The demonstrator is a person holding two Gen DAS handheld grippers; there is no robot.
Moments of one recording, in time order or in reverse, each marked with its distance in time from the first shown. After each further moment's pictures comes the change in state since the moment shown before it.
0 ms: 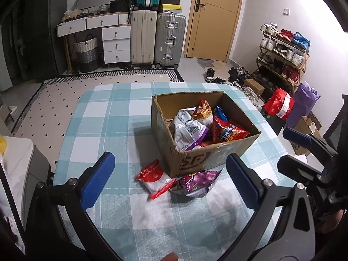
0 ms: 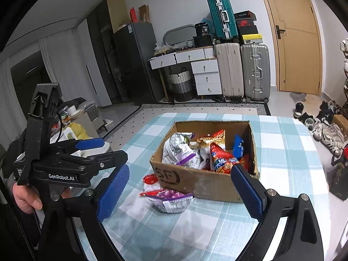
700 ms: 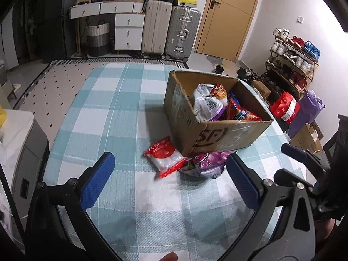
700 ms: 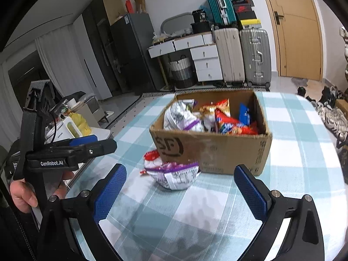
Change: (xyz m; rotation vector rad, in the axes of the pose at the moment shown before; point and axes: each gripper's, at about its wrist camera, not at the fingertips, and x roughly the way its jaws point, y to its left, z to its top) left arm 0.017 0.027 -0.047 -0.108 0.042 0.020; right arm 0.023 0.000 -0.047 0.043 0.082 0.019
